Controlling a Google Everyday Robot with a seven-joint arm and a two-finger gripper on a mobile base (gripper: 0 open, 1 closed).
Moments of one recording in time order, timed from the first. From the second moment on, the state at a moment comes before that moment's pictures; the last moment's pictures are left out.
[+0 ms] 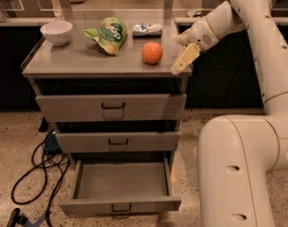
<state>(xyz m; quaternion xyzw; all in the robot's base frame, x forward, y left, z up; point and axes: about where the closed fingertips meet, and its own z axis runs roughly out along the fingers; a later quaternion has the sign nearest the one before) 0.734 -0.125 0.872 -0.59 0.71 0.23 0.31</state>
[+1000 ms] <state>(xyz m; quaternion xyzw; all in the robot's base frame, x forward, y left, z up) 0.801 -0.066 0.856 -0.61 0.68 0.18 0.37</state>
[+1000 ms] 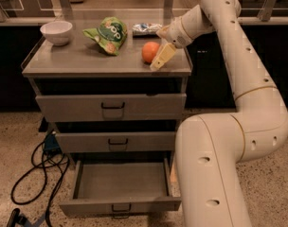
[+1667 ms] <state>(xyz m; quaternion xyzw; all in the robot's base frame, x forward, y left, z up) 0.813 -0.061 0.846 -0.60 0.69 0.17 0.37</state>
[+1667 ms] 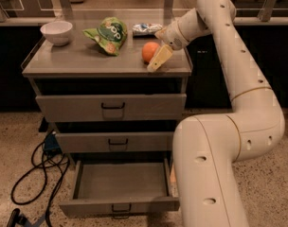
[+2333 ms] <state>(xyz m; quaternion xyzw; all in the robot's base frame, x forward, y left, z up) 0.813 -0.060 0.846 -0.60 0.69 0.17 0.37</state>
